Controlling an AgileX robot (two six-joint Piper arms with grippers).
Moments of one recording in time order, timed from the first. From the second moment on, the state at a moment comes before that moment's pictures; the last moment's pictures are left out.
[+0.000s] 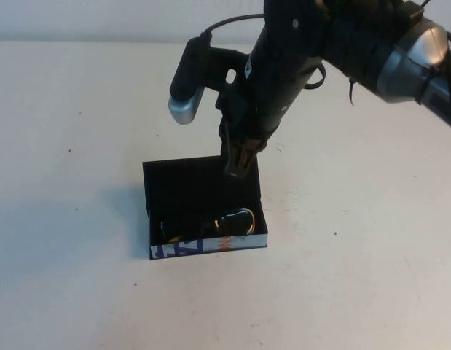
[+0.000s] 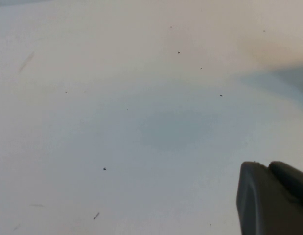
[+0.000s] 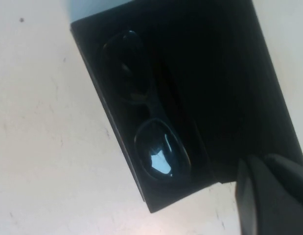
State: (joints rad) right arm 0.67 1.99 -2.00 0.12 1.24 -0.74; left arm -0.05 -0.01 0.03 -0.07 0.37 0.16
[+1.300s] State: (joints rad) right arm 0.65 1.99 -2.00 0.18 1.24 -0.56; left arm -0.24 0.43 -0.28 -0.62 0.37 0.26
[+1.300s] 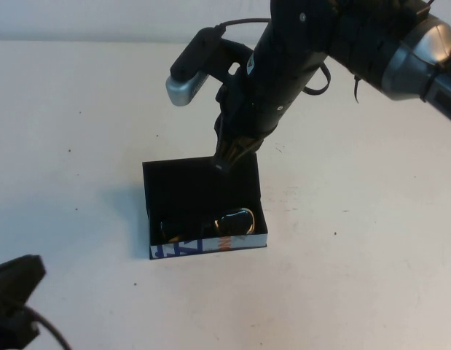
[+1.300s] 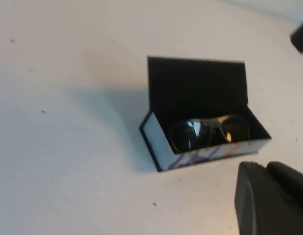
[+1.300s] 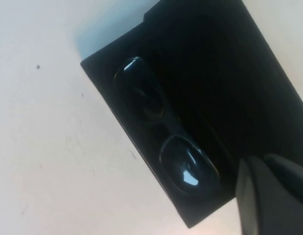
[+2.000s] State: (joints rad) right arm 0.65 1.99 -2.00 0.14 1.16 -0.32; left arm -0.55 1.47 -0.58 -1.47 0.27 1.46
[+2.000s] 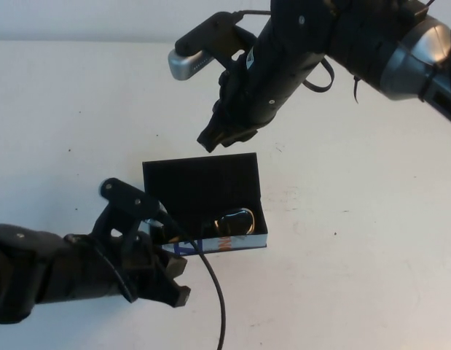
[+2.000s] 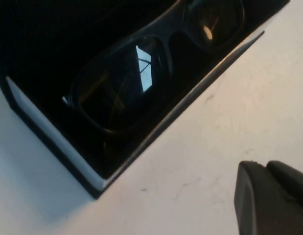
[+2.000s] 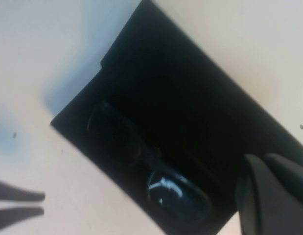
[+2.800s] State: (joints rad) right arm 0.55 2.13 -2.00 0.26 0.90 -0.24; left arm -0.55 1.70 -0.68 -1.72 0.30 2.01
